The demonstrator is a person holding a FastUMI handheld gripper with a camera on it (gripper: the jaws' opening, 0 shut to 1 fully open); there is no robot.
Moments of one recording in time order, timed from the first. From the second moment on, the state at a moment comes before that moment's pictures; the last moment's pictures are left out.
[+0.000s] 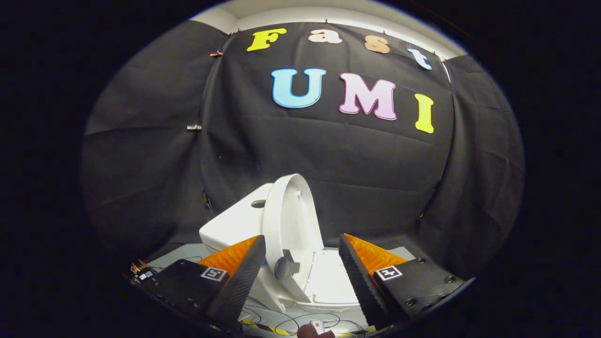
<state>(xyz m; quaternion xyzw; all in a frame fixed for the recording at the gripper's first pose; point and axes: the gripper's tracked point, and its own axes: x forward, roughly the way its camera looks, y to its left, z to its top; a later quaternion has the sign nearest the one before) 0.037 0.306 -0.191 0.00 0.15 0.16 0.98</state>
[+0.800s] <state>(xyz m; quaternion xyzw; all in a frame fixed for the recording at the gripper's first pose) 0.030 0.190 -0.102 0.03 0.08 0.12 0.99</state>
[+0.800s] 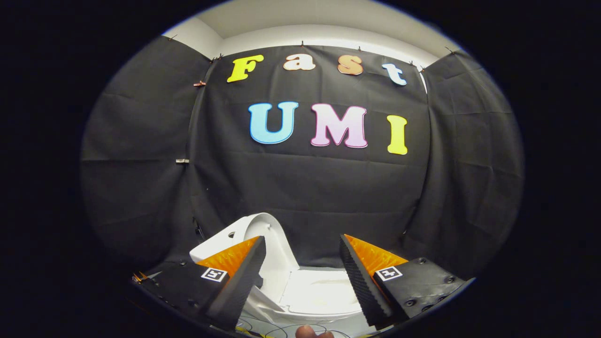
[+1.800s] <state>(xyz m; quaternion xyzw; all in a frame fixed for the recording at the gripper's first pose) 0.036 0.038 -0.048 0.04 0.02 0.03 1.00</state>
